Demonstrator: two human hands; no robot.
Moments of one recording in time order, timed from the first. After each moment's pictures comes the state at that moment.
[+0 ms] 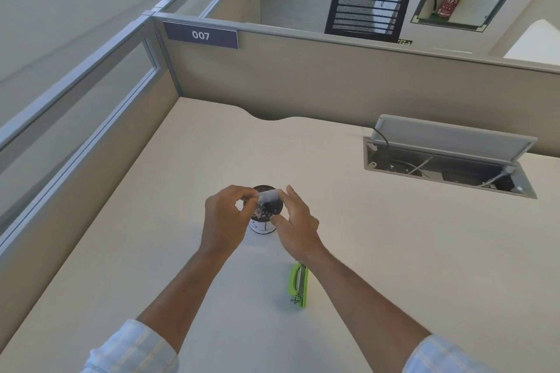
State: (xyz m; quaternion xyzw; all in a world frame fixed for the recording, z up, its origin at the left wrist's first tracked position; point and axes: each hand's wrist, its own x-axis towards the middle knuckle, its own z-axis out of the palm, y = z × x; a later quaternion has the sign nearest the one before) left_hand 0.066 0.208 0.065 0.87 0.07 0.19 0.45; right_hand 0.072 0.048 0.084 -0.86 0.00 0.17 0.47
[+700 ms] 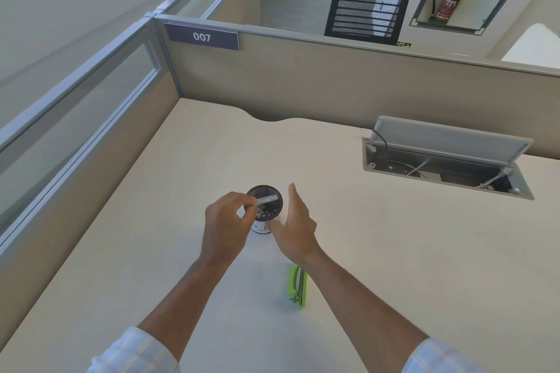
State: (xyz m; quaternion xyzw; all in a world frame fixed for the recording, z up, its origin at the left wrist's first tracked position) left_hand 0.050 0.204 0.059 0.88 0.06 0.23 0.42; right_hand 0.067 0.051 0.078 -0.86 0.00 0.18 0.47
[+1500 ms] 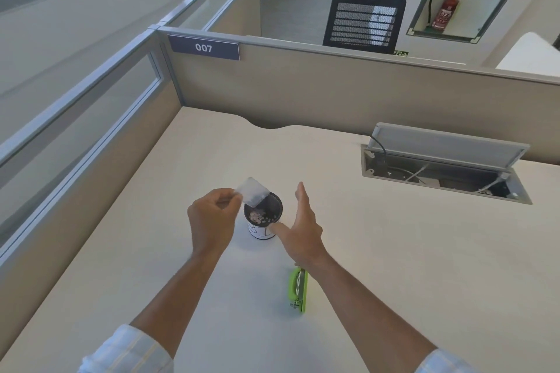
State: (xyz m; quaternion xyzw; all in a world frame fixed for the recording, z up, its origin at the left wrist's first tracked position) left_hand 0.063 0.217 0.079 0.79 0.24 0.18 0.53; right_hand 0.067 0.040 0.084 -0.85 0.02 0.14 0.51
